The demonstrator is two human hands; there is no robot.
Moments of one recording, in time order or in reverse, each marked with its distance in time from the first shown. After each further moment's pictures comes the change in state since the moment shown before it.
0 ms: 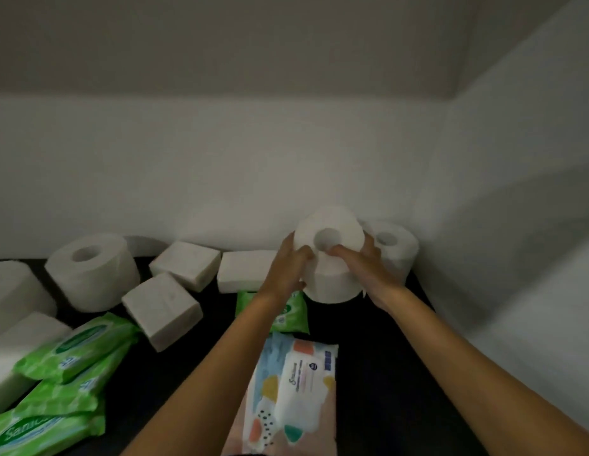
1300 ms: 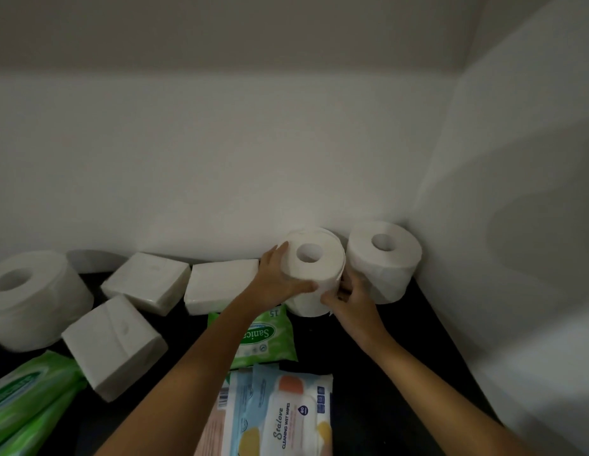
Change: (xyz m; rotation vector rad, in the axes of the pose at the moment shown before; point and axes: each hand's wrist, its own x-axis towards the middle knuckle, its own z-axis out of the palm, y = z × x) left_hand 0.094 -0.044 -0.007 0.609 -0.108 0.059; right_hand 0.048 0.086 0.011 0.073 -0.046 -0.156
